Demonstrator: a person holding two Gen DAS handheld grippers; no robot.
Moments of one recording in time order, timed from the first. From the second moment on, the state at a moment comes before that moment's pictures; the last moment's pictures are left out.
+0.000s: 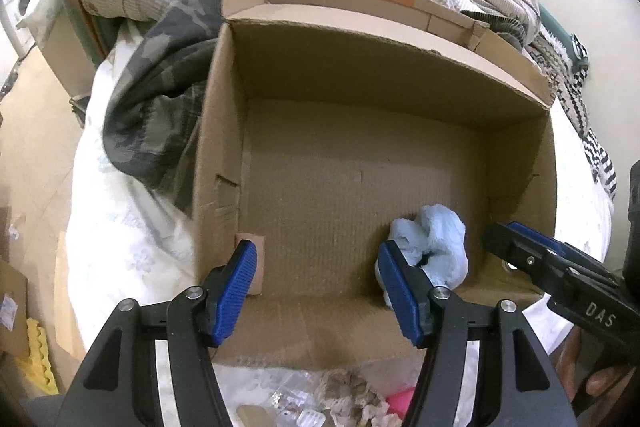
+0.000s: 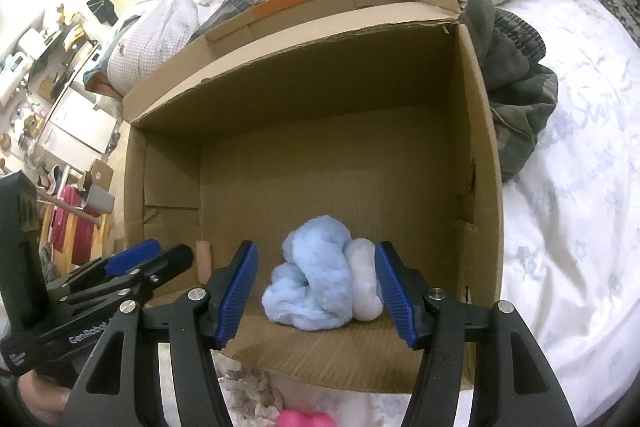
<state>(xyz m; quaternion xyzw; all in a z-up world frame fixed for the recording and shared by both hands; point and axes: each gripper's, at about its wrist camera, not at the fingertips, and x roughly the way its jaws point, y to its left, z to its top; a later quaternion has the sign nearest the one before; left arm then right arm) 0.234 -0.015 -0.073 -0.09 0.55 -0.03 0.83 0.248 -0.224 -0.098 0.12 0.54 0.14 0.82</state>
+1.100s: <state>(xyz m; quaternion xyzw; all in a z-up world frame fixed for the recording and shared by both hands) 0.143 0.024 -0.053 -0.08 0.55 0.01 0.83 0.154 -0.235 -0.079 0.12 0.53 0.15 0.82</state>
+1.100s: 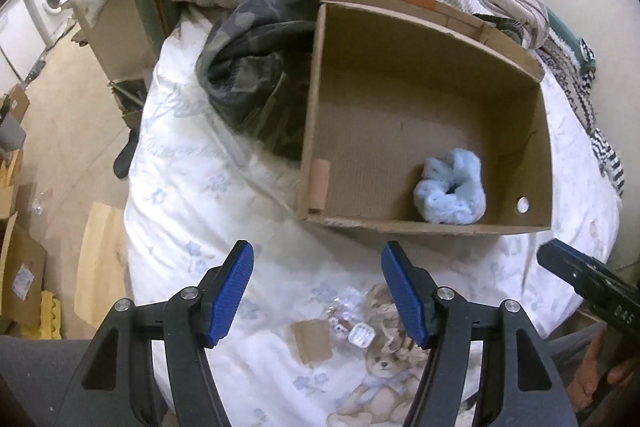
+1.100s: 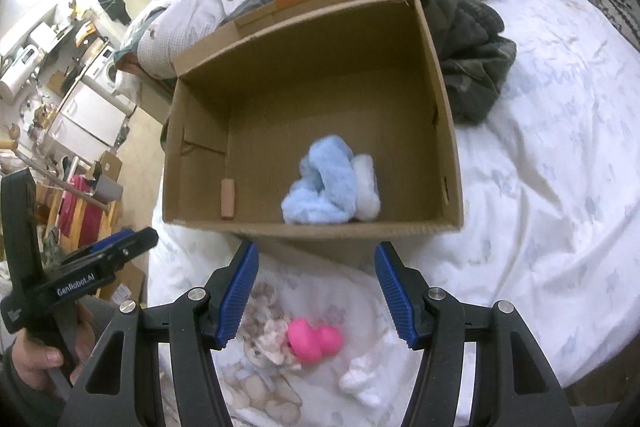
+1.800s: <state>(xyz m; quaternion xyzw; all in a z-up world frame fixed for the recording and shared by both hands) 0.127 0.024 -0.151 -0.12 0.68 -0.01 0.73 0.142 -0.239 -0.108 0.12 0.58 0.13 0.80</state>
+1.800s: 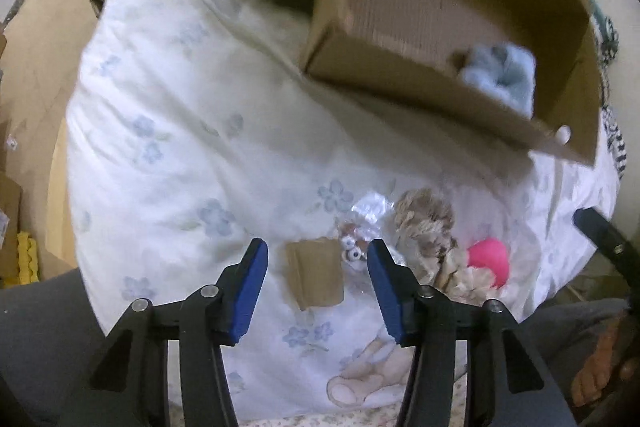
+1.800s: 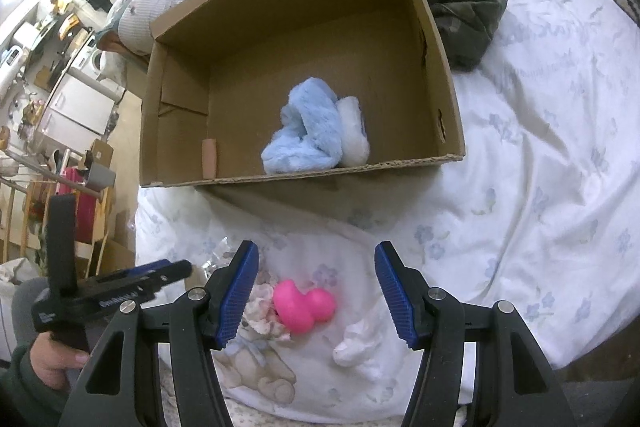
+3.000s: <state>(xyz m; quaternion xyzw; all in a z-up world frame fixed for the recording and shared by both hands) 0.118 0.027 -0.110 -0.11 0.64 0.00 0.76 0.125 -0.226 -0.185 0.08 0.72 0.13 0.68</state>
